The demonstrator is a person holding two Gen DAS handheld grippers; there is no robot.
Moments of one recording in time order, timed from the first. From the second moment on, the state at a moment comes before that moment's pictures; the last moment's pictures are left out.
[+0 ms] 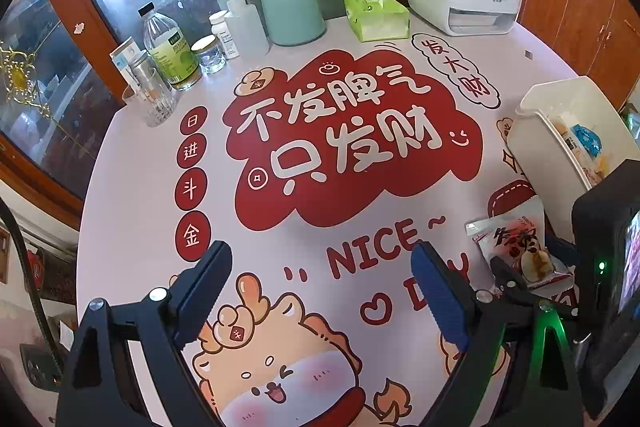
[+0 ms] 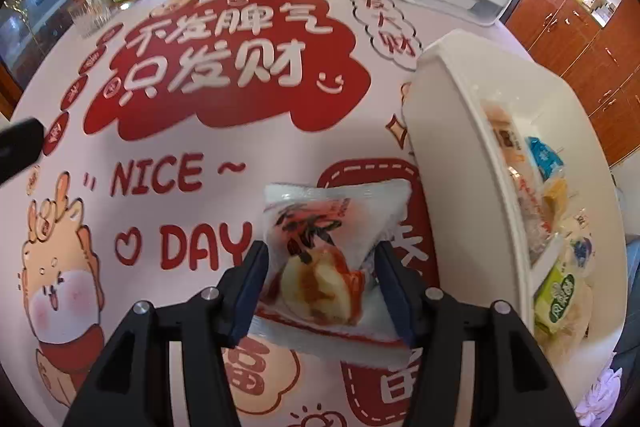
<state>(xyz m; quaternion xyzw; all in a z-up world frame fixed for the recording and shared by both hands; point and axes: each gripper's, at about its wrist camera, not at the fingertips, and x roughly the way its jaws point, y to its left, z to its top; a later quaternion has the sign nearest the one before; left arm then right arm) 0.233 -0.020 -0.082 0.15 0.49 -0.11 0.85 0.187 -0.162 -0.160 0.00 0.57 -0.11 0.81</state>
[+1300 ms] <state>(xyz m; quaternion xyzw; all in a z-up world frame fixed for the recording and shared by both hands) 0.172 -0.069 -0.006 0.11 0.46 -0.17 0.86 0.072 -0.198 -0.031 0.14 0.43 -0.06 0.89</state>
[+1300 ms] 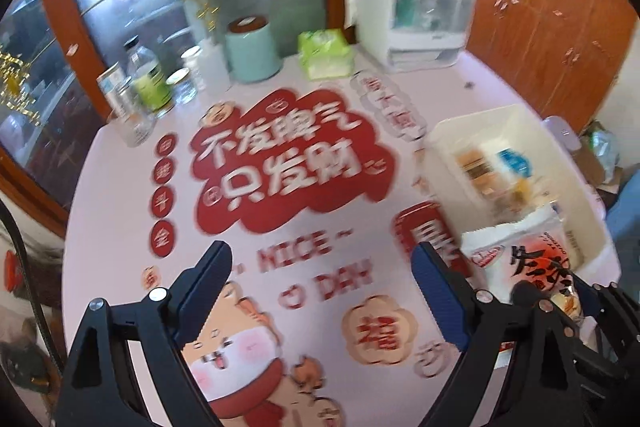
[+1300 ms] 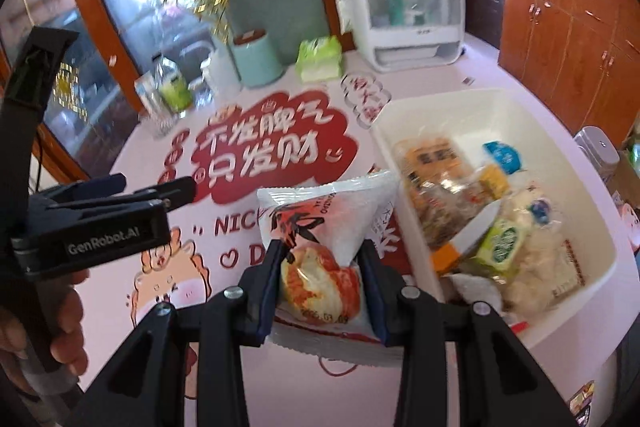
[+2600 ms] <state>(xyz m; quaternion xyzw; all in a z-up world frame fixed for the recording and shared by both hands) 0.189 -0.262 0.011 0.10 0.41 -0.15 0.89 0.170 -0.441 0.001 0.14 0.43 -0.10 0.89</state>
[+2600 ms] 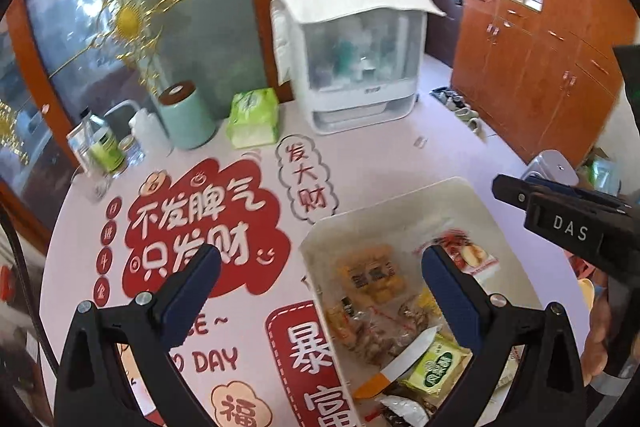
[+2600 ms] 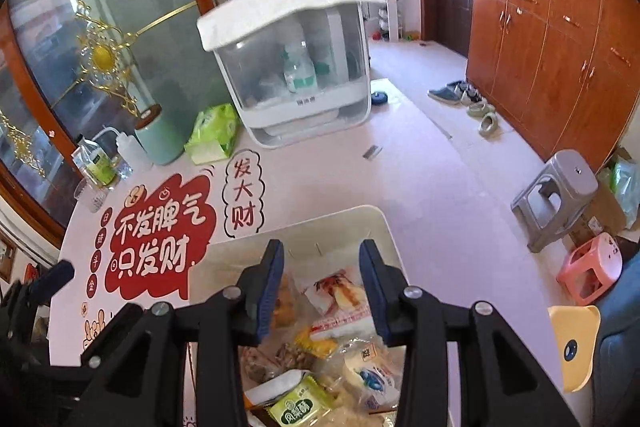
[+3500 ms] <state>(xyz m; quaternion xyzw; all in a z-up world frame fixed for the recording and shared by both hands) 0.147 -0.209 -0.014 0.10 0.47 -0.12 0.87 0.110 -0.367 -0.041 0.13 0.49 -0.04 0.86</state>
